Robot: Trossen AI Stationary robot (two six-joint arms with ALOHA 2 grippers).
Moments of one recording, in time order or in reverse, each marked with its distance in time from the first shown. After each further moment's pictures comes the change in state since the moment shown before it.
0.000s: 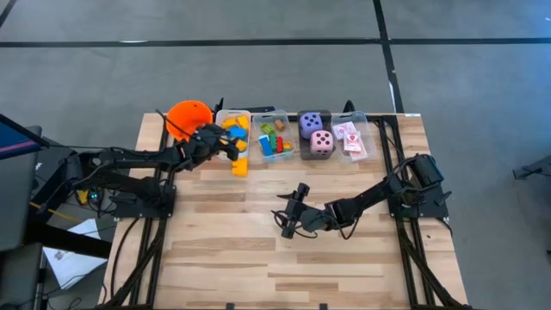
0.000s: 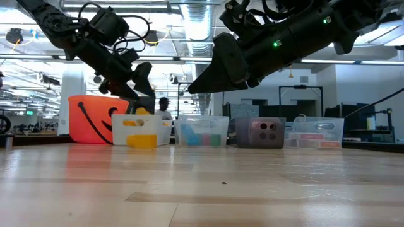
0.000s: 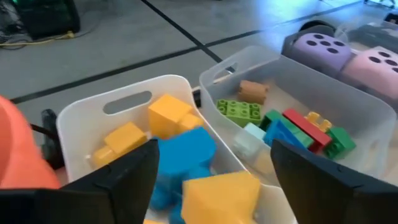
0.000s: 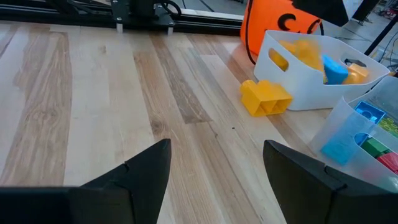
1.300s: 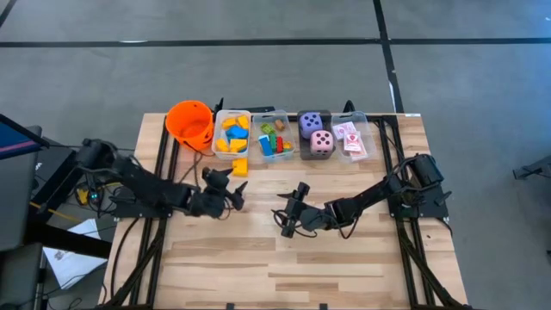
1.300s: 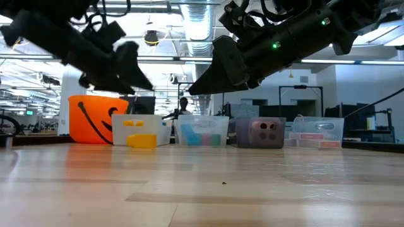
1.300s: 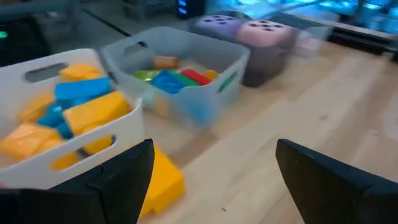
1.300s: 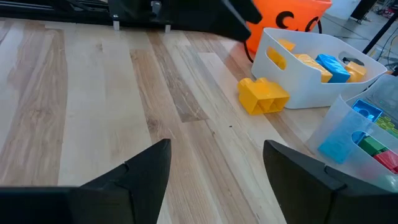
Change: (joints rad) left arm -0.752 0.130 0.002 -0.084 -0.571 -0.338; right arm -0.006 0.000 0.000 -0.009 0.000 0.000
